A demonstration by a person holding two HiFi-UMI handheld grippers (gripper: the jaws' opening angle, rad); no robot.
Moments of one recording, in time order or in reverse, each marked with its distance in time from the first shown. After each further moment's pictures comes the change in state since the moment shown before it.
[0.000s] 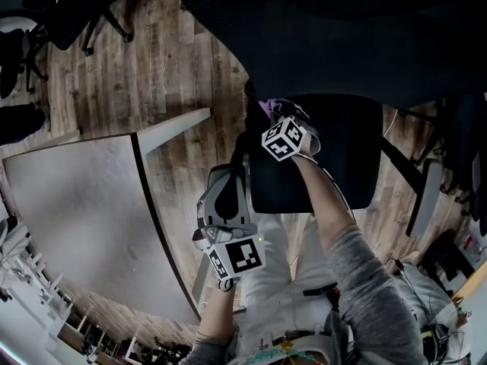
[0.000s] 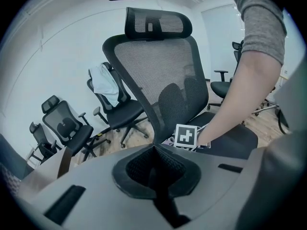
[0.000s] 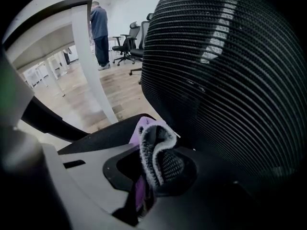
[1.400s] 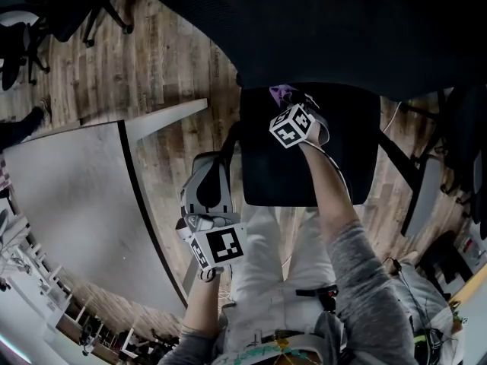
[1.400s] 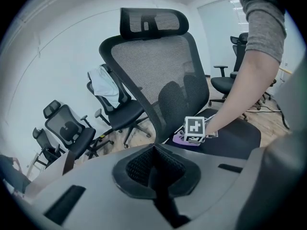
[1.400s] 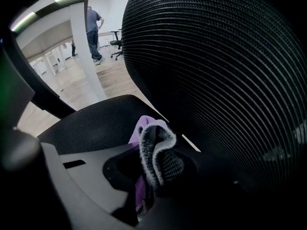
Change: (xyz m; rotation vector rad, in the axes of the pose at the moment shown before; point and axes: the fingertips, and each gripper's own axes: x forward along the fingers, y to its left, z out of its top) left arm 0.002 -0.004 0.001 0.046 0.015 0.030; right arm -0.003 -0.038 -0.049 -0.005 0.057 -0.020
